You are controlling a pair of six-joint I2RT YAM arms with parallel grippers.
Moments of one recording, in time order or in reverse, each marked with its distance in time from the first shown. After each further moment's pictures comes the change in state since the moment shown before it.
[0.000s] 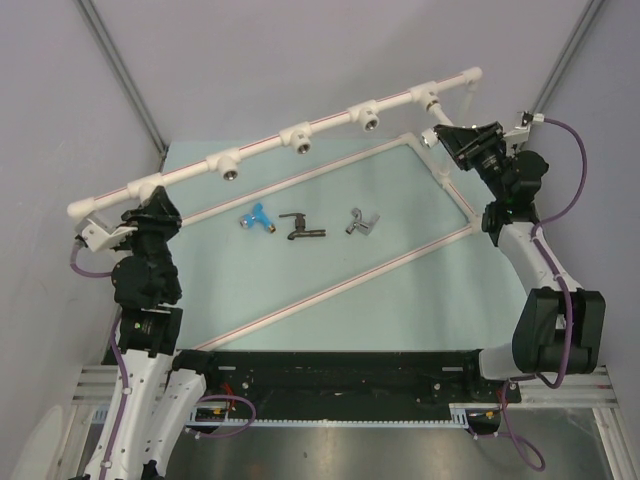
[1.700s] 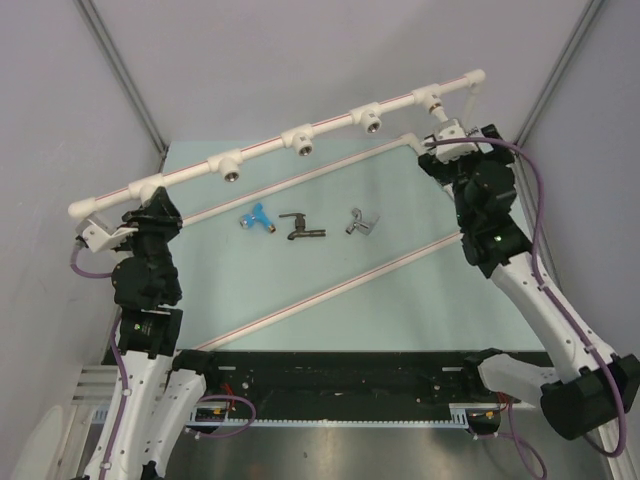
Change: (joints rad) left arm -0.005 -0.006 -0.002 -0.005 0.004 0.000; right arm 0.394 -0.323 0.077 -0.550 0.864 -1.674
